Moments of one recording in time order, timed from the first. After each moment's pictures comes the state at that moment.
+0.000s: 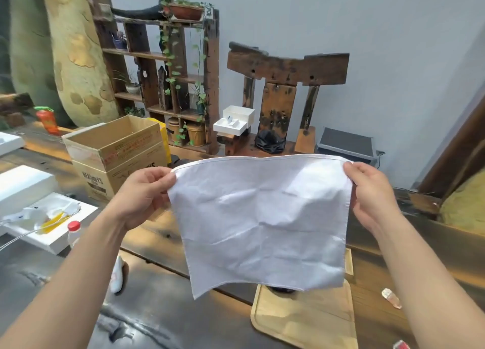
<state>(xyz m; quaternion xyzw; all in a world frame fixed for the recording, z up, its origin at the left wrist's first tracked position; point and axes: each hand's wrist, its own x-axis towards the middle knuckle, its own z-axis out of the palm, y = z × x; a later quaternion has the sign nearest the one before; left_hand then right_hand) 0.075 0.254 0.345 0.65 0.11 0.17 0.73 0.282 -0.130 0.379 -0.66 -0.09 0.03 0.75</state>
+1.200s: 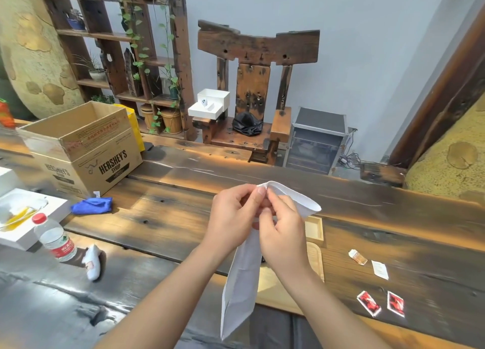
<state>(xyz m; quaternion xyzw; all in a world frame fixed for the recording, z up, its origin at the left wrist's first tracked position) 0.106 0.005 0.321 0.78 0.01 0.27 0.57 0.123 -0.108 0.311 -0.78 -0.21 -0.12 0.58</state>
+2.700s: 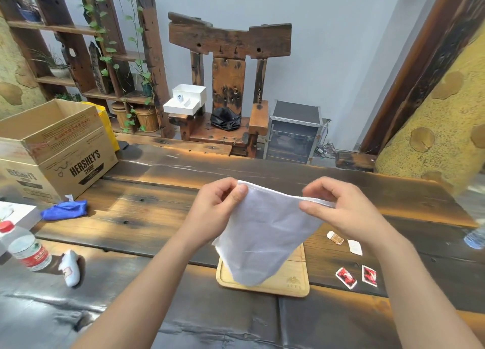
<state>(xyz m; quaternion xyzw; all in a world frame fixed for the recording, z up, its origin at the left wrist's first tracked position) 0.103 0.018 0.308 0.79 -0.09 0.21 0.56 0.168 -0.259 0.356 -0.88 -0.27 0.00 0.39</state>
